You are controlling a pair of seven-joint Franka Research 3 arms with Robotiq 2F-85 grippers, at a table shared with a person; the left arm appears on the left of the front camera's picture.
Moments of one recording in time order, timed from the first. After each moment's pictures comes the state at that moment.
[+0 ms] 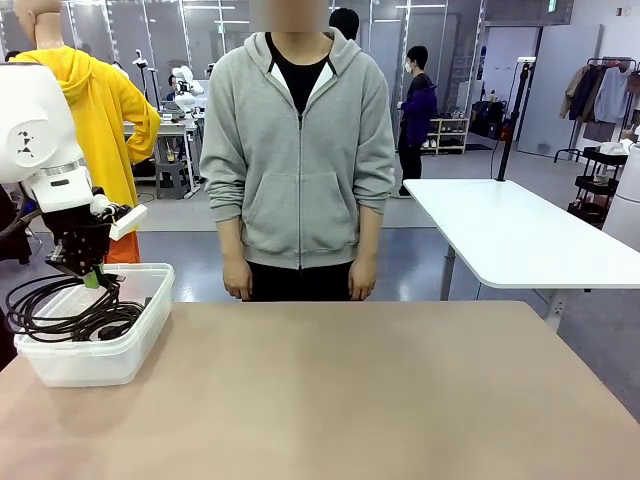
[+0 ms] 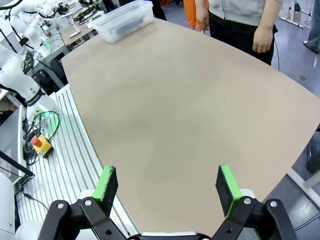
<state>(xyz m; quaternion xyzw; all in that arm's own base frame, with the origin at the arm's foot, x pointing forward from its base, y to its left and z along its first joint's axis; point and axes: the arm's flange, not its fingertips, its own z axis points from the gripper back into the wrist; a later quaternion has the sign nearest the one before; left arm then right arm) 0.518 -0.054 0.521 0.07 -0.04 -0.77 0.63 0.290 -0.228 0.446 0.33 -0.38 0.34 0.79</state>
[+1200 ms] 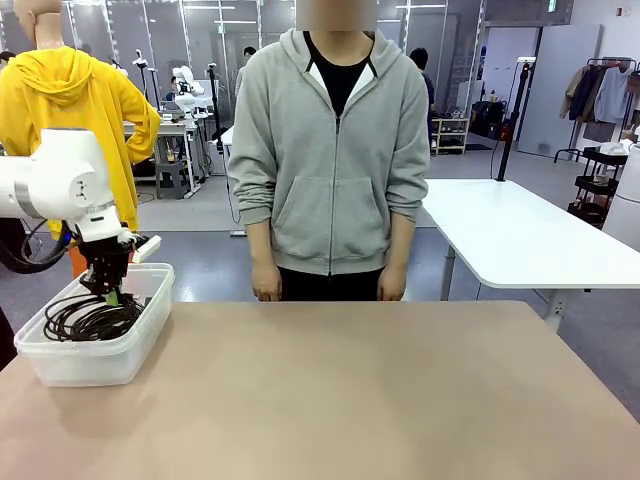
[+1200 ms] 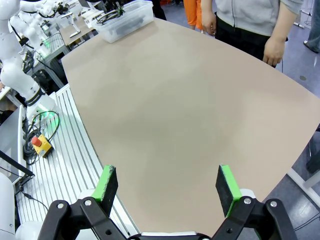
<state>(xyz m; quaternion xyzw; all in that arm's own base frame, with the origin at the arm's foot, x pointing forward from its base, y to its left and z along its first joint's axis) 0.647 -0.016 0.412 0.04 -0.01 -0.77 0.64 0.290 -0.228 0.446 0.33 -0.38 0.34 0.79</state>
